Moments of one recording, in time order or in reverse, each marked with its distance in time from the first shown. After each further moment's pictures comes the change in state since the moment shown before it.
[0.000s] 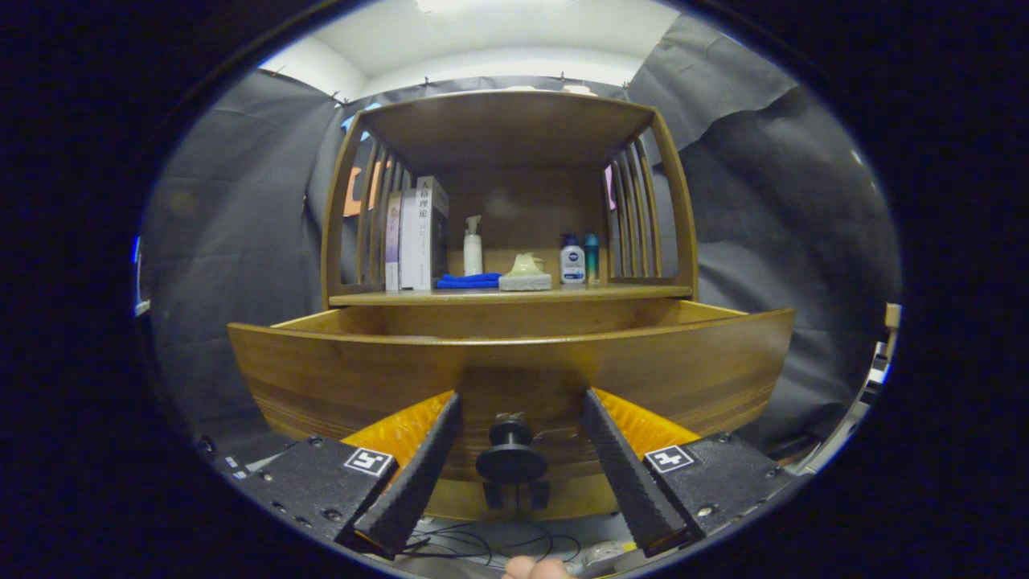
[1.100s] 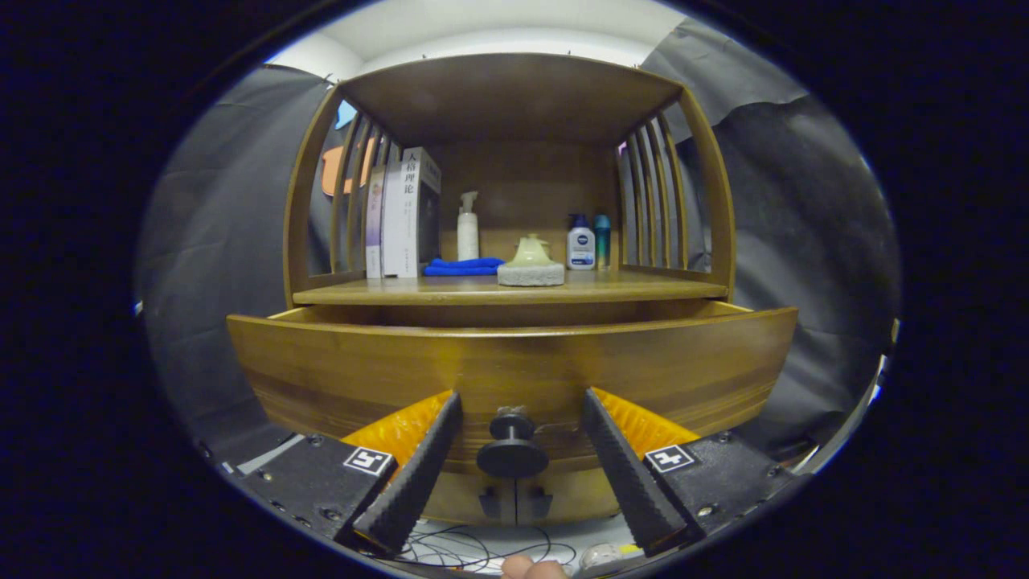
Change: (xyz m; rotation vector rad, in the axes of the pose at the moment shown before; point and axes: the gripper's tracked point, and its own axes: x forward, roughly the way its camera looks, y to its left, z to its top) arm 0.072 0.005 0.012 -0.031 0.074 -0.024
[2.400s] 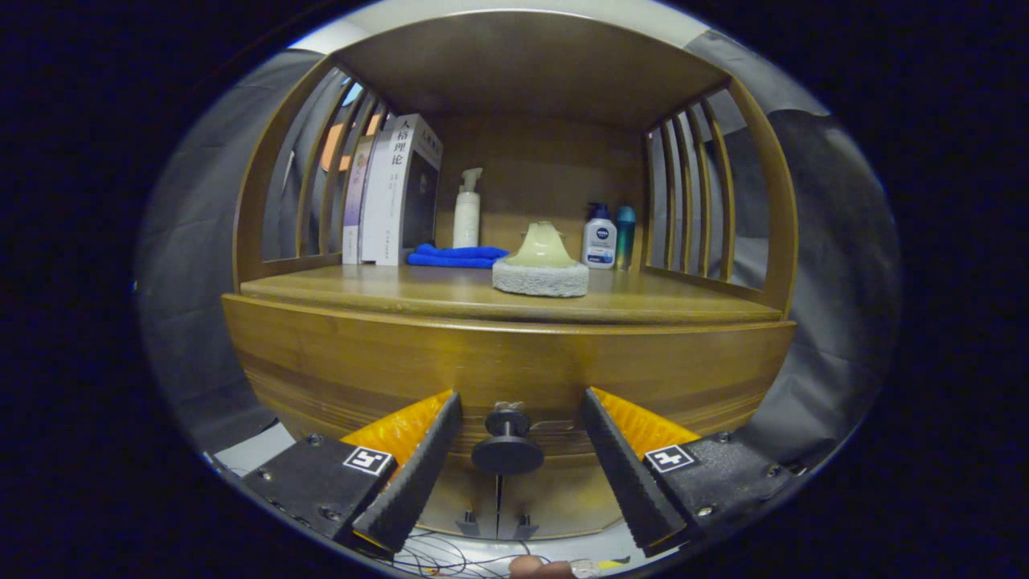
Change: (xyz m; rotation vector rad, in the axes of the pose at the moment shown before) arm 0.086 -0.006 0.013 -0.066 0.042 0.015
